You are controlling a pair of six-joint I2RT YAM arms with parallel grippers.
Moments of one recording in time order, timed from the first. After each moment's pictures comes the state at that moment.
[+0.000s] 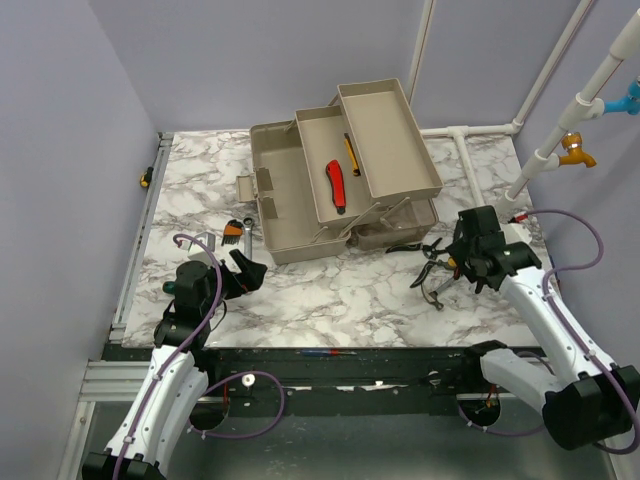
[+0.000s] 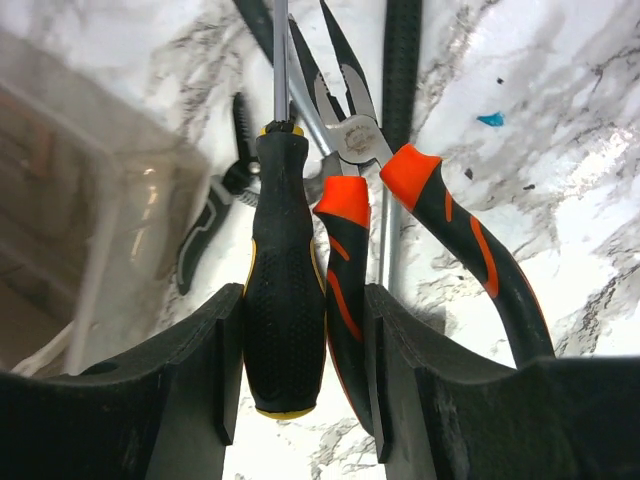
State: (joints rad) left arm -0.17 0.48 0.25 -0.18 0.19 -0.57; right arm 0.24 1.01 0.81 -0.84 0.44 1.15
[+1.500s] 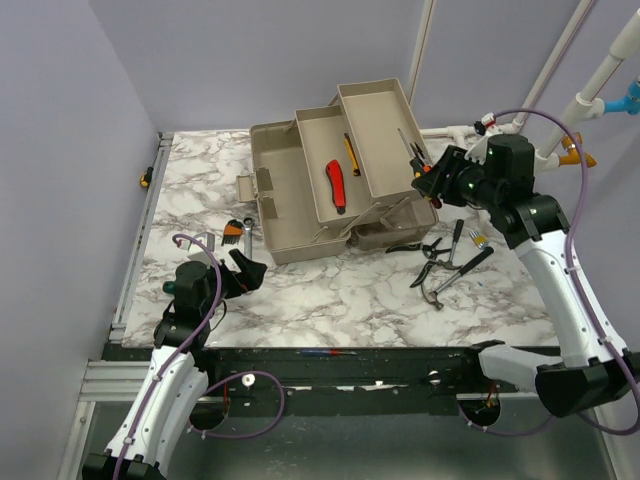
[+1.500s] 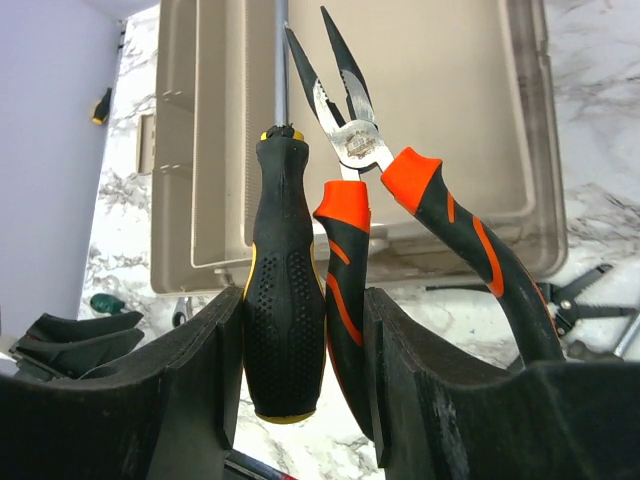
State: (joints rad) left arm -0.17 0.47 0.25 -0.17 0.19 -0.57; right arm 0.24 1.15 1.34 -0.66 -0.18 0.48
